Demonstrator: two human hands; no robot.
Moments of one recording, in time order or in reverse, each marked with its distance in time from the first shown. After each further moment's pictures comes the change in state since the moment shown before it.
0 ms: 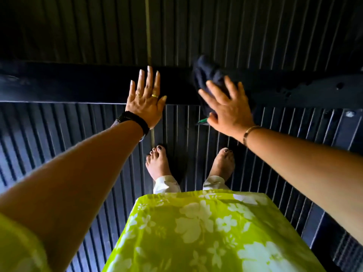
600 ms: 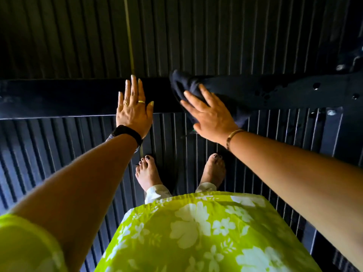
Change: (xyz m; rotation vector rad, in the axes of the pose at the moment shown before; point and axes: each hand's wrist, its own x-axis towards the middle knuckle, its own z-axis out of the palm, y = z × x) left_hand 0.005 0.031 0.007 -0.108 0.141 -0.094; right_hand -0.005 0.014 0.001 0.103 -0.048 -0.065
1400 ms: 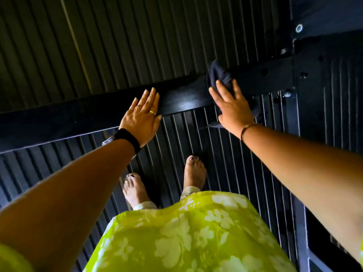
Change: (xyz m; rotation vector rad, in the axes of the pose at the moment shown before) left_hand 0.006 0.105 0.010 0.174 -0.107 0.486; right_hand -0.096 0.114 -0.009 0.037 -0.063 0.523
